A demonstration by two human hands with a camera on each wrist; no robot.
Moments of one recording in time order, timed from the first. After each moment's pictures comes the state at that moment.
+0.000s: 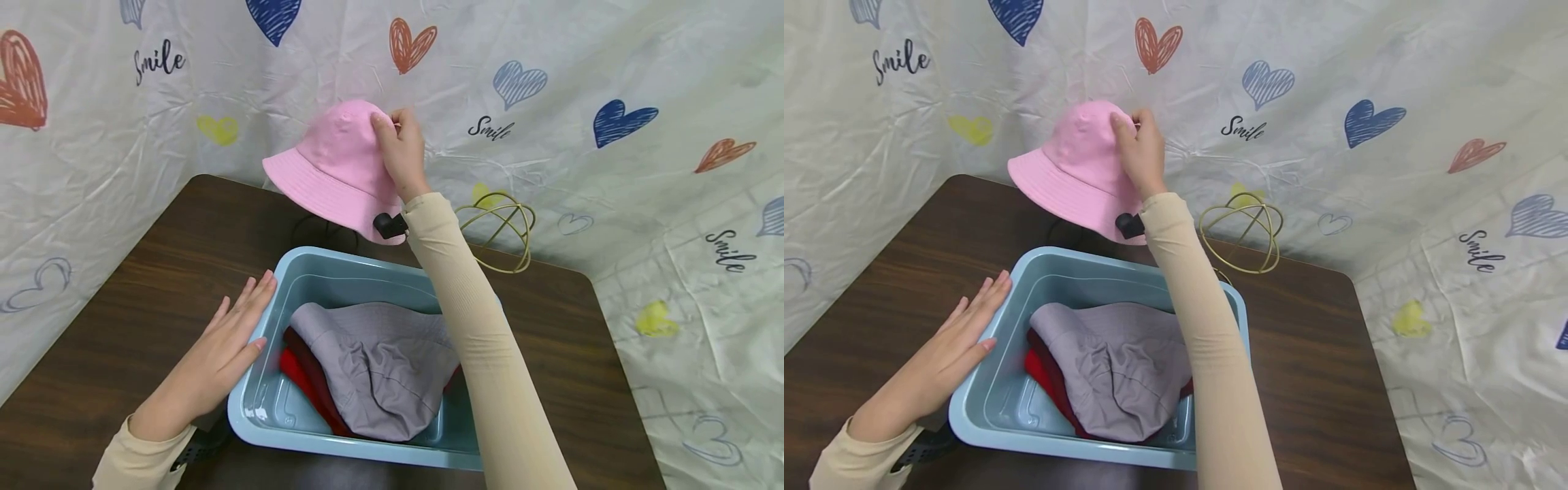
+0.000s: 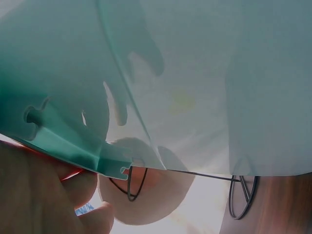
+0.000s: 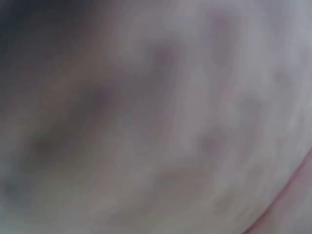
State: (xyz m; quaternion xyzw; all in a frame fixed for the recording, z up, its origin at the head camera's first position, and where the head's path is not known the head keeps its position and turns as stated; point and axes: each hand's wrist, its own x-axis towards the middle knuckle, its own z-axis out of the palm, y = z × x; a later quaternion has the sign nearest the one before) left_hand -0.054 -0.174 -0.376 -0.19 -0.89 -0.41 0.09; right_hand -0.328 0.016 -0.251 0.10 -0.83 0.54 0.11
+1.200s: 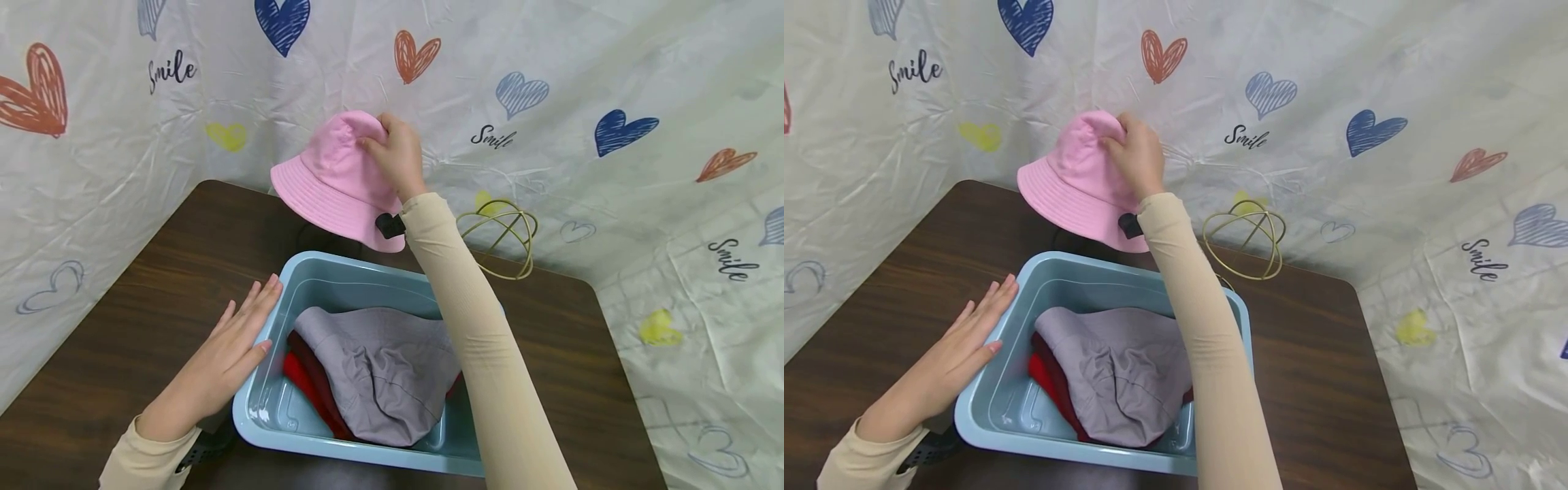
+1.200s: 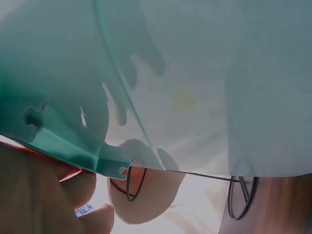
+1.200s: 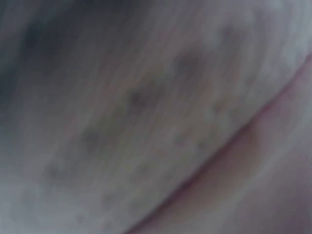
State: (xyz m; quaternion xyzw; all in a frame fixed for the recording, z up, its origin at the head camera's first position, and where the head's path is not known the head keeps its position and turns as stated) left_hand -0.052 -0.173 -0.375 -0.18 -0.89 -0.41 0.09; right_hand -0.325 0.010 -0.240 0.20 -0.90 0.35 0.15
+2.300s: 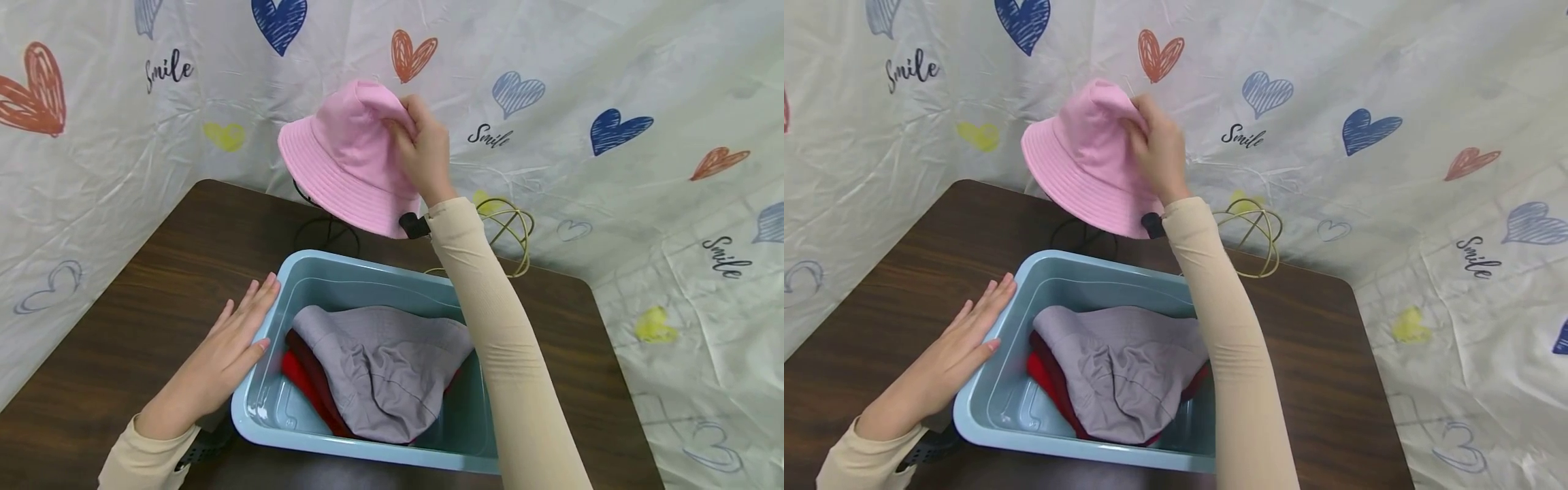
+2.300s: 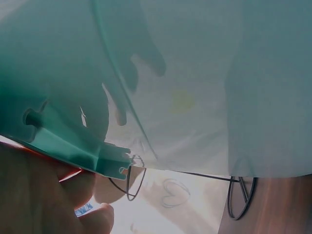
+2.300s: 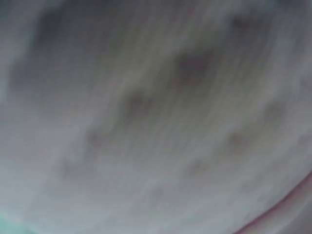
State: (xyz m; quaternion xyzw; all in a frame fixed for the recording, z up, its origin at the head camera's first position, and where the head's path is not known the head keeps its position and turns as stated) left_hand -0.051 -0.174 -0.374 -0.18 -0.89 -0.42 0.08; right_hand -0.313 0.044 -0.227 0.33 -0.82 0.38 0.29
